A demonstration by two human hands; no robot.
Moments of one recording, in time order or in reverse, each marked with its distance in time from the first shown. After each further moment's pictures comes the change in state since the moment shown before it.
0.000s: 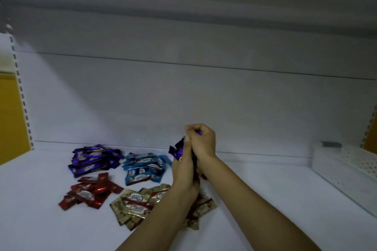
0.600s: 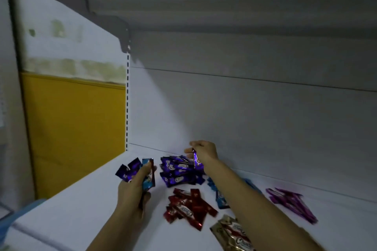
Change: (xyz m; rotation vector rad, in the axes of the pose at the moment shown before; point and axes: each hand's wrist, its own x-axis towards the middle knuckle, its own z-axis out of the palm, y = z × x) left_hand 0.026 0.203 -0.251 0.217 0.405 0.318; right_hand -0.007 0.035 0.237 -0.062 -0.418 0.284
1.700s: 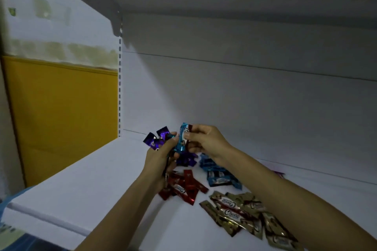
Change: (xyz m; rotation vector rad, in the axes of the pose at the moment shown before) left_hand -0.024 0.003 0.049 -0.043 -0.443 0.006; right_hand -0.071 -0.024 -0.037 -0.096 -0.302 -0.151
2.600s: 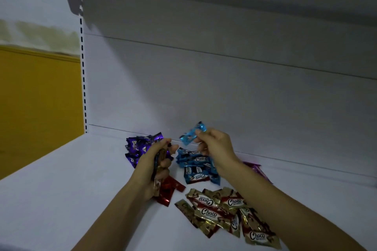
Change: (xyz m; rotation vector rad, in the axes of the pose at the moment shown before) left_hand 0.018 -0.043 0.017 -0.215 -0.176 -0.280; right_hand -0.018 0.040 -0.060 0.003 0.384 0.017
